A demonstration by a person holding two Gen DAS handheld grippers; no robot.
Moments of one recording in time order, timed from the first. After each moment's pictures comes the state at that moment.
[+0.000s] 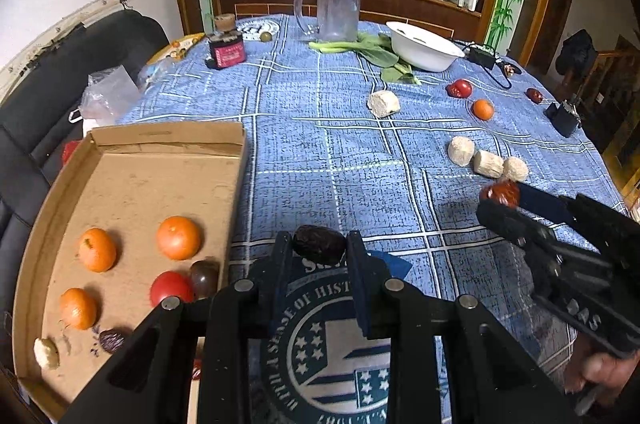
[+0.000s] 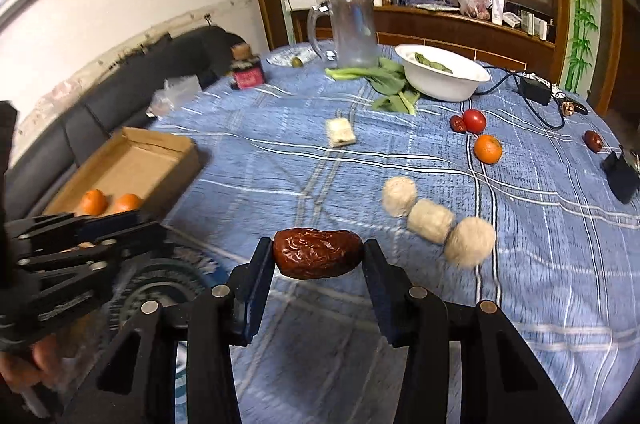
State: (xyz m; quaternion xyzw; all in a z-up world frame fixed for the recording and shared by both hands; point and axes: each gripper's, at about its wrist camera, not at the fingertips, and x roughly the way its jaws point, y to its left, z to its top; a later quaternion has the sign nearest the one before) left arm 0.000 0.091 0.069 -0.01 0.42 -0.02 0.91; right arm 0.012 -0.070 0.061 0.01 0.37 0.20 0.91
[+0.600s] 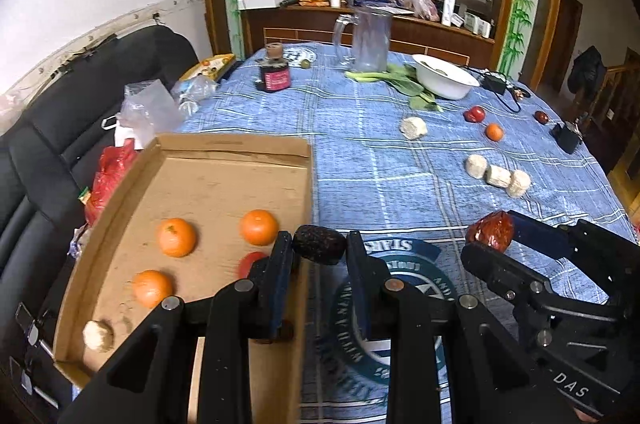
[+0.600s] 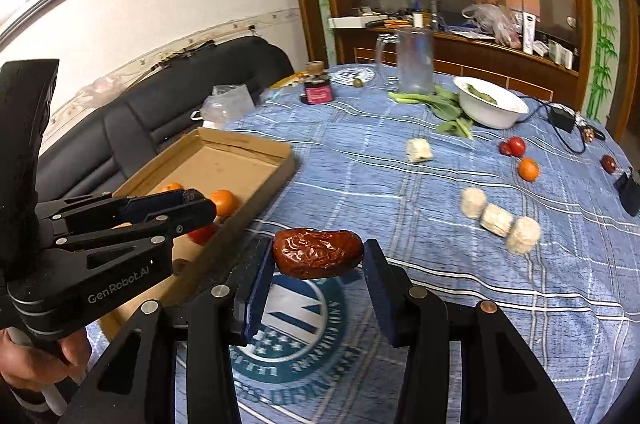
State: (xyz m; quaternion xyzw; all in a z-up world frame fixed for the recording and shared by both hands) left arm -0.047 0.134 0.099 -0.01 0.38 0.02 0.92; right arm -0.043 -0.007 0.090 -0.01 0.34 0.25 0.91
